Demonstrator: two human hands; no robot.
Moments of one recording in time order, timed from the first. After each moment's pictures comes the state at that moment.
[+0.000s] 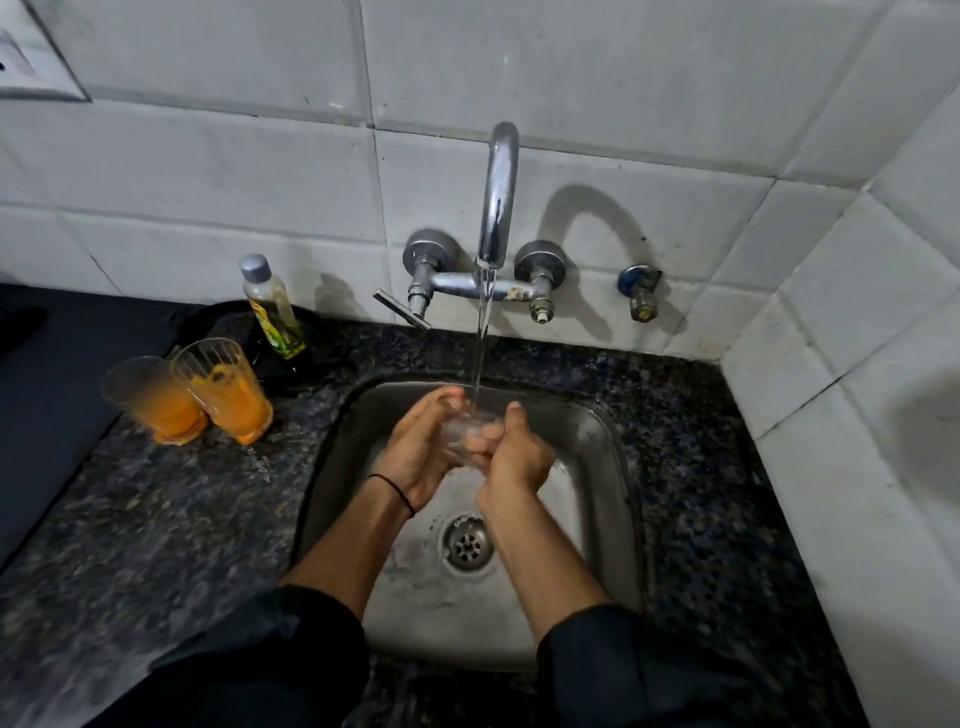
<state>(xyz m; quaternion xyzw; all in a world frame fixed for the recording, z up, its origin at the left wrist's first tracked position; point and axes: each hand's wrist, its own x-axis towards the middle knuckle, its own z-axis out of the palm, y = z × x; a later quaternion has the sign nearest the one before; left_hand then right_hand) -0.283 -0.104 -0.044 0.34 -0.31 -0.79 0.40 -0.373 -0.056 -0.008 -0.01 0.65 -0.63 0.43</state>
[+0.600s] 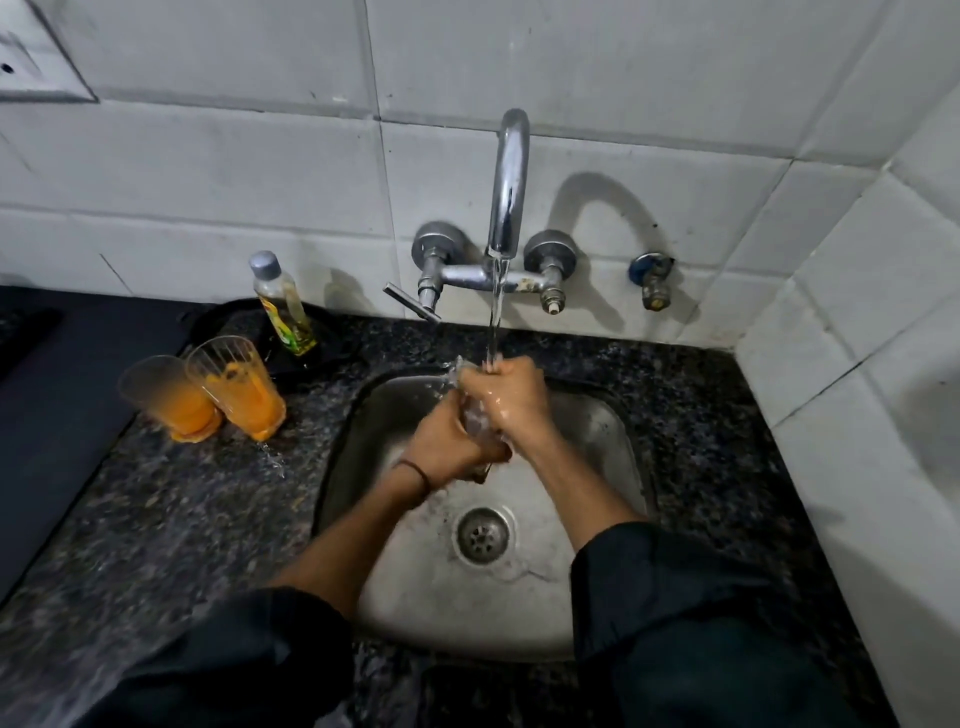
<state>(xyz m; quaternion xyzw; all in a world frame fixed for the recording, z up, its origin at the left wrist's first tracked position) -0.280 -0.091 -0.007 0.50 -0.63 -0.56 0.18 -0.392 -0.093 0.019 -0.40 0.73 -0.42 0.35</state>
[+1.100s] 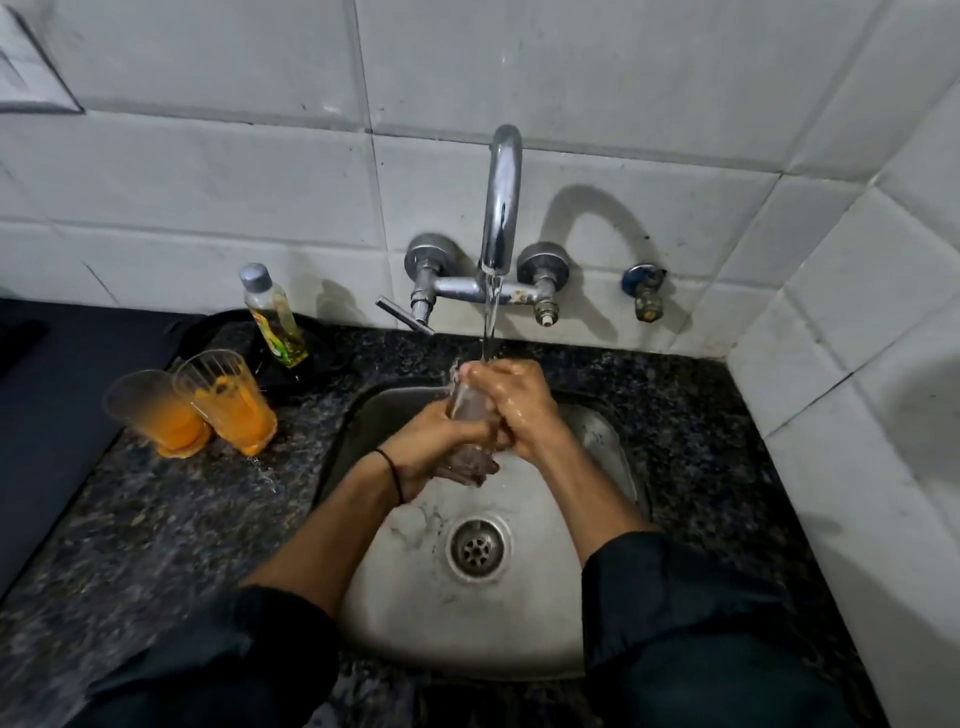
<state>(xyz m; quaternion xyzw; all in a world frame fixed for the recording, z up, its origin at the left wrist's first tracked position) -0.278 -0.103 0.018 0.40 -0.50 -0.74 0.19 -0.403 -0.099 0.023 -0.36 0.63 -0.52 0.46</state>
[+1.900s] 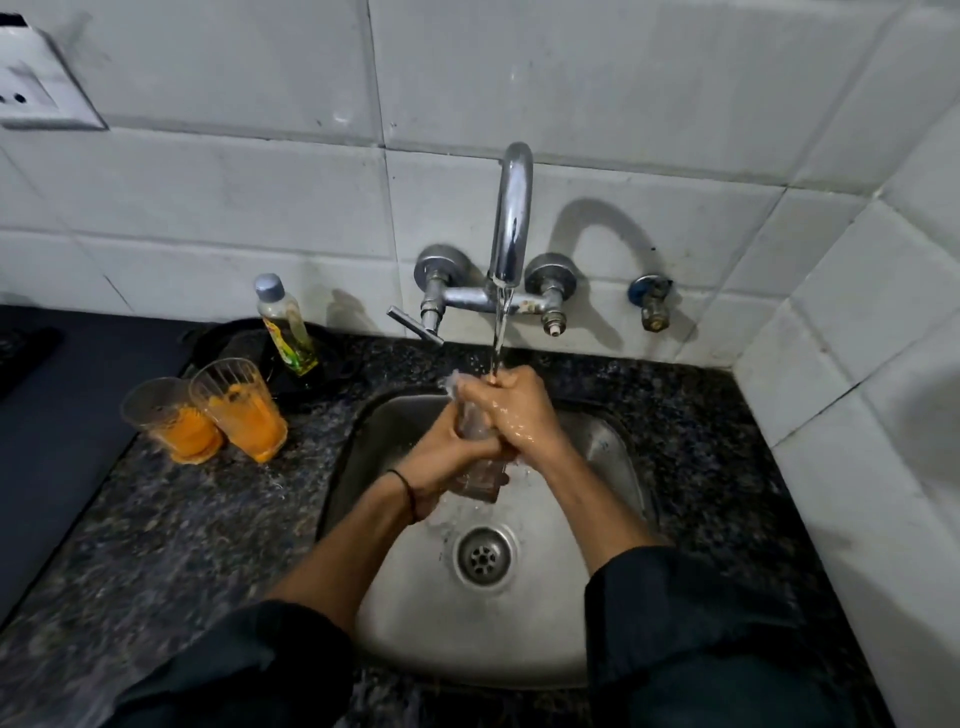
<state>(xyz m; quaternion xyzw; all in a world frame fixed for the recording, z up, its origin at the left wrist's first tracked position) -0.277 -0.099 0.006 0.38 -0.51 -0.73 0.25 -0.399 -0.097 0.030 -0.47 0.68 -0.43 0.36</state>
